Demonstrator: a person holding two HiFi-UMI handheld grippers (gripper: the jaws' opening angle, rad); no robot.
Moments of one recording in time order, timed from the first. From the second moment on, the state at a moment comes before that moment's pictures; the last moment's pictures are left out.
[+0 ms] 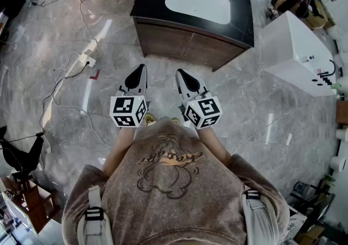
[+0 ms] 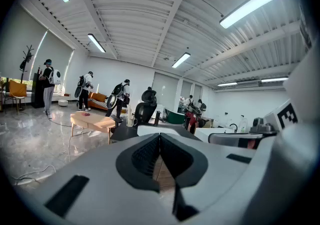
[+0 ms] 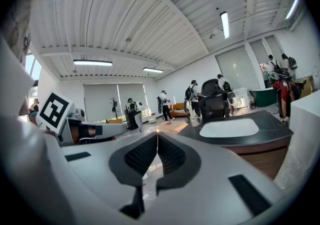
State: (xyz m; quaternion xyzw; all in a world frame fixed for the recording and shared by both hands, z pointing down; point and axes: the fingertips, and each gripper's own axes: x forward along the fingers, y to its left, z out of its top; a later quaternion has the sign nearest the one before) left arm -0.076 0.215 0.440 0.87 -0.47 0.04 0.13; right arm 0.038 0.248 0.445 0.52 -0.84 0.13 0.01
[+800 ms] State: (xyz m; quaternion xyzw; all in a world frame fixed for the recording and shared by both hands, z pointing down) left arm -0.108 0.204 0.447 0.88 -0.46 0.04 0.13; right arm 0.024 0.249 0.452 0.55 -0.82 0.13 0.00
